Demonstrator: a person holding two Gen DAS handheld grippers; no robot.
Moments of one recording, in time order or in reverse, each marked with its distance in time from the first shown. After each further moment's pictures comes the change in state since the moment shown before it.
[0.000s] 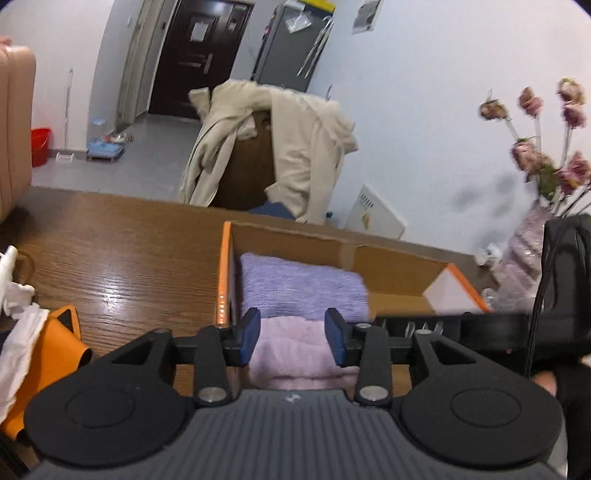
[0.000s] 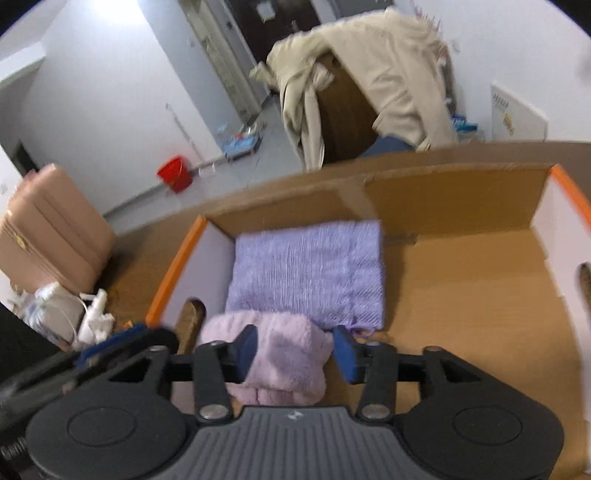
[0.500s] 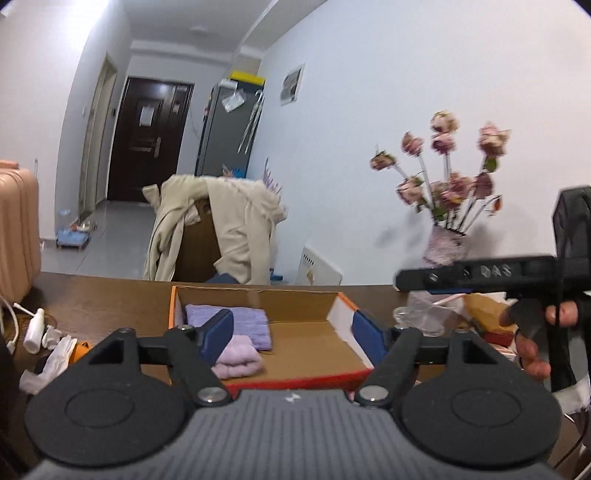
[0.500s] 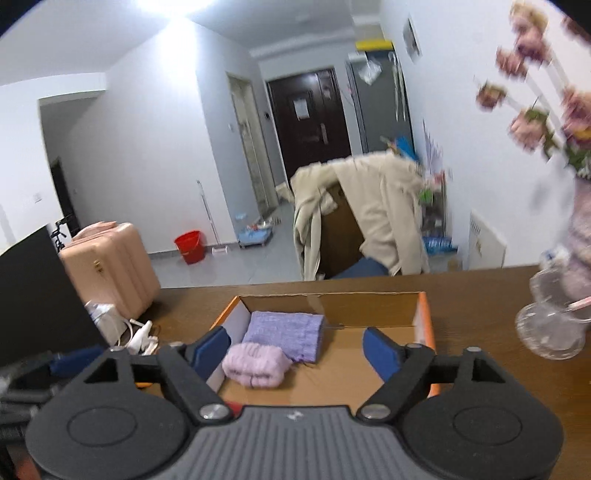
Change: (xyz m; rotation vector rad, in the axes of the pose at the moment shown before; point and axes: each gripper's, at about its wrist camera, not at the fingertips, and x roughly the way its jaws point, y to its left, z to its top) left arm -0.181 -0.089 -0.056 0.168 -0.241 -0.108; right arm -0.244 -0.016 -0.055 -0.213 -0.333 -0.020
